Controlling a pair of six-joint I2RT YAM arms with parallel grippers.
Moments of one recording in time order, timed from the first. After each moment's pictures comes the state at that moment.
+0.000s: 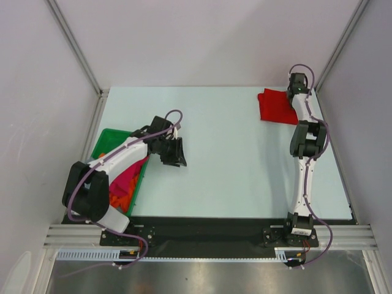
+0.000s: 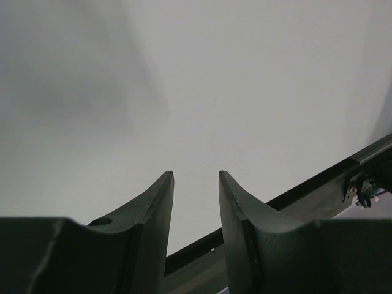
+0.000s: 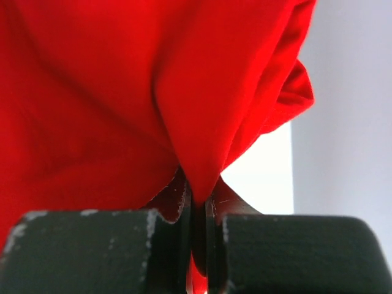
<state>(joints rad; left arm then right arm) -0.45 1.52 1.05 -0.61 0.33 -0.42 -0.12 2.66 2.43 -0.61 0.45 -0.28</state>
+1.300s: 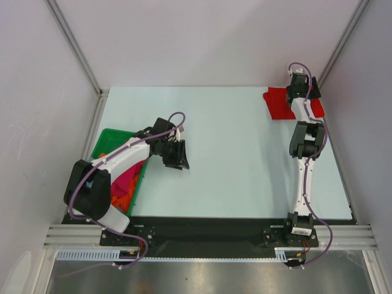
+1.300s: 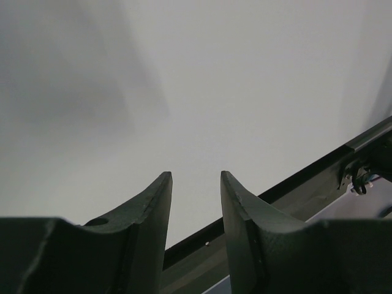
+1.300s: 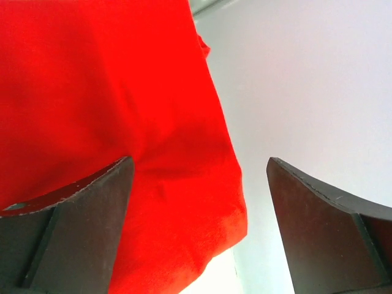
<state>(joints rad) -0.47 1.54 1.04 -0.61 0.37 -0.43 -0.14 2.74 2.44 -0.21 0.58 -0.57</state>
